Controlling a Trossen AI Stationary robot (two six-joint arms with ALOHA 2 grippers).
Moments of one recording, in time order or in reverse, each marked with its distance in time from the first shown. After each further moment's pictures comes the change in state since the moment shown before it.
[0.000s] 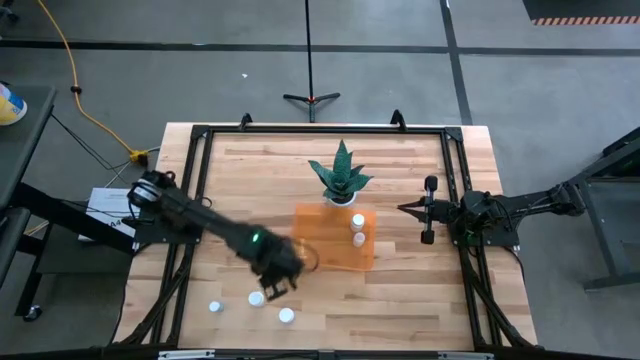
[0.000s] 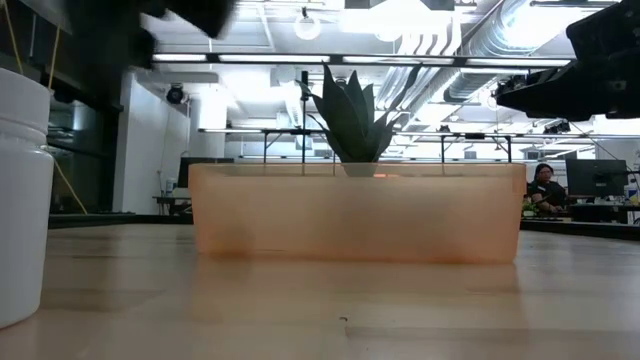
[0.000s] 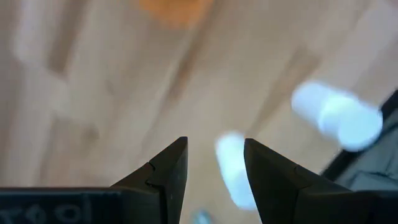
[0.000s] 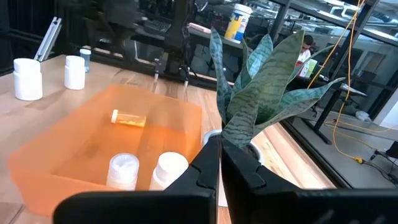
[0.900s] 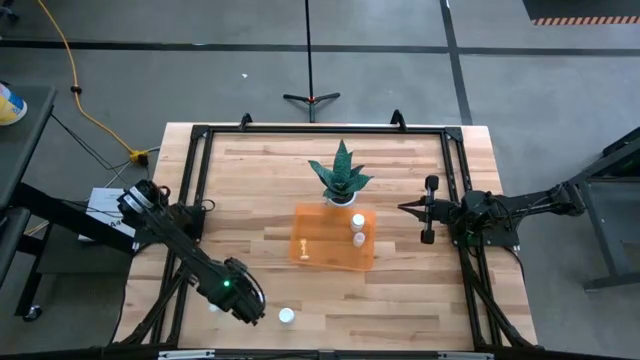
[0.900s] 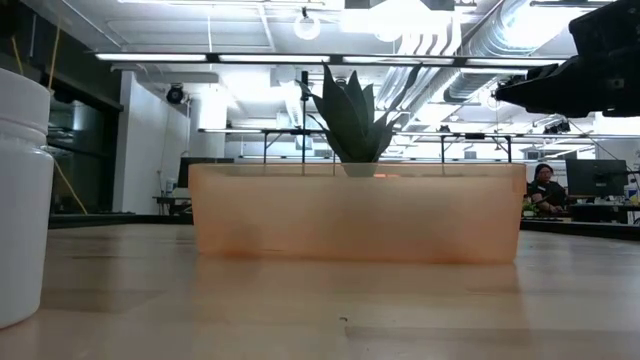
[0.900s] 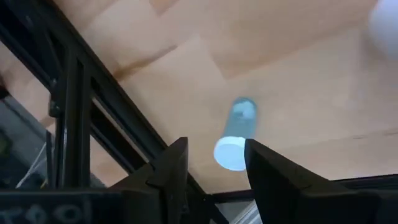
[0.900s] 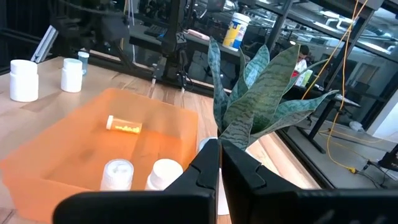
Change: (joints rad) left arm -0.326 0.000 -0.158 -0.130 0.212 -0.830; right arm 0.000 0.000 0.000 0.029 0.001 -0.045
